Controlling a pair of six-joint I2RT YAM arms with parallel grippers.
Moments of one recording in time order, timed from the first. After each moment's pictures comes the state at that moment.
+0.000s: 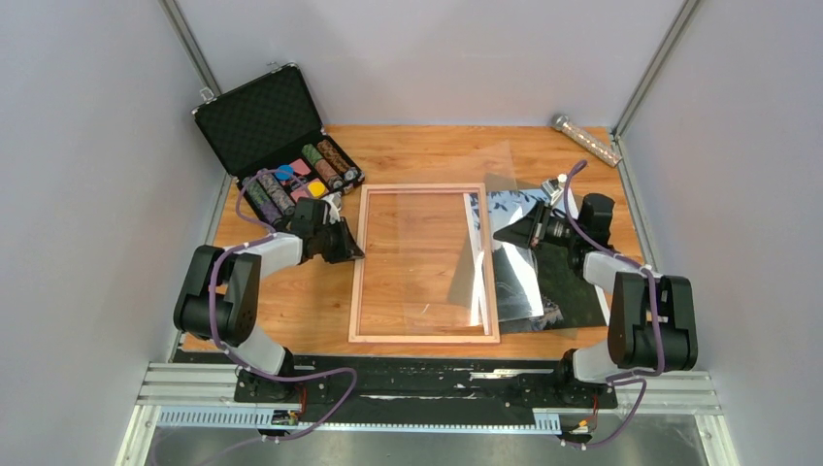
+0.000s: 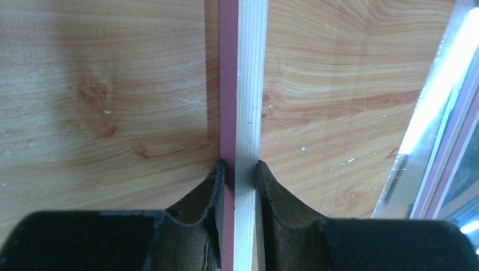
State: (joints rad) left arm -0.21 1.58 0.74 -0.09 0.35 -0.49; right arm -0.10 1.47 0.61 0.51 -1.25 0.82
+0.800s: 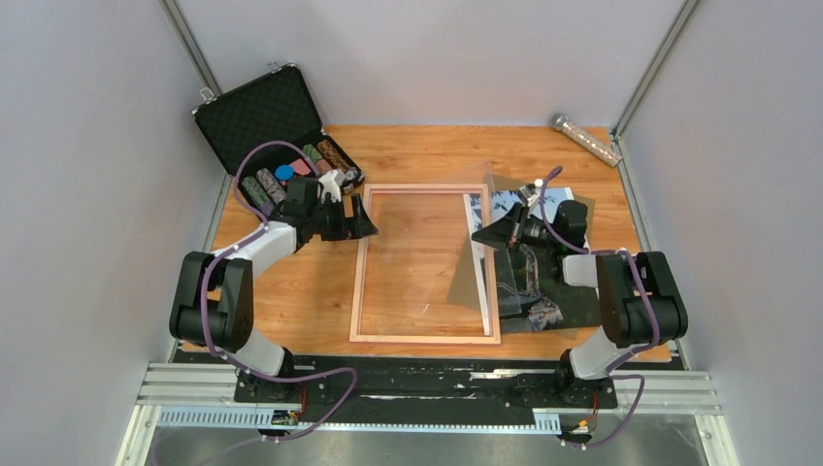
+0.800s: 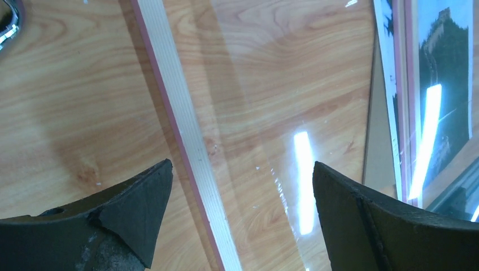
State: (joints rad) left arm -0.19 1.54 0.84 -0.07 0.48 -0.32; right arm 0.05 1.60 0.54 0.91 -1.13 1.19
